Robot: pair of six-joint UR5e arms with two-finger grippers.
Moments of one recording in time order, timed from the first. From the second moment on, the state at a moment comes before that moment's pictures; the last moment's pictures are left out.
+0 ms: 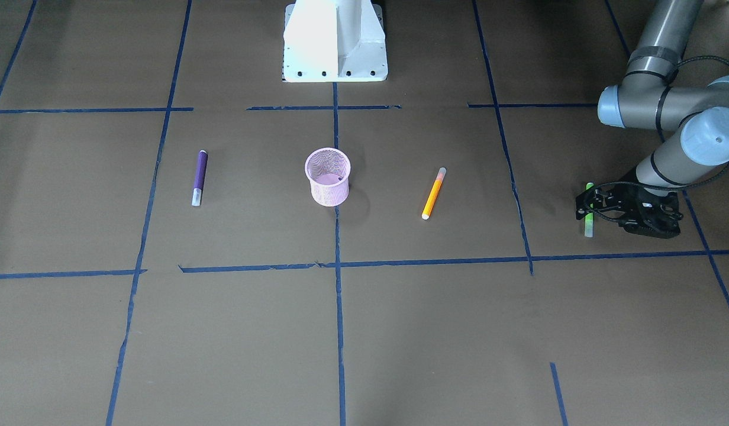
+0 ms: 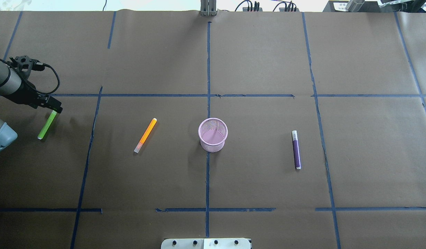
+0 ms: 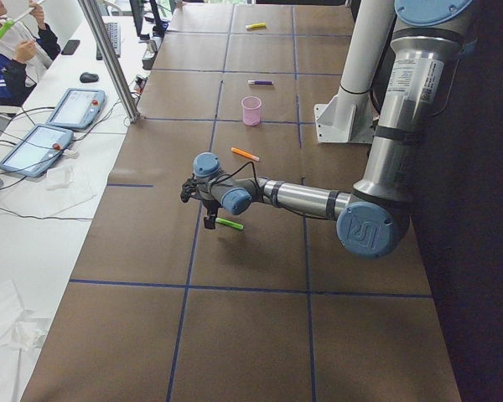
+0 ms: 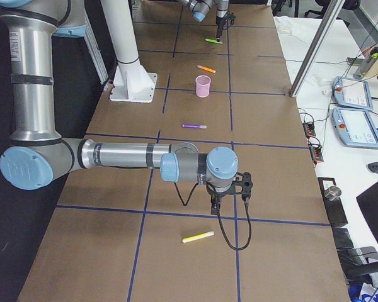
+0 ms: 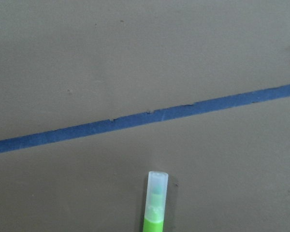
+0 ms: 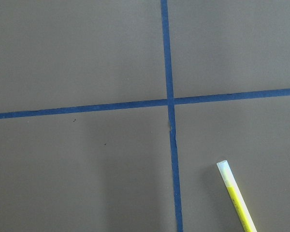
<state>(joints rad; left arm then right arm) -0.99 -1.77 -1.43 -2.09 -2.21 -0.59 1.60 -1.60 1.63 -1.56 2.46 0.10</state>
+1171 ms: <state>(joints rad) -0.97 -1.78 -1.42 -2.08 -2.21 -0.58 1.60 -1.59 1.62 -1.56 2.46 0.10</state>
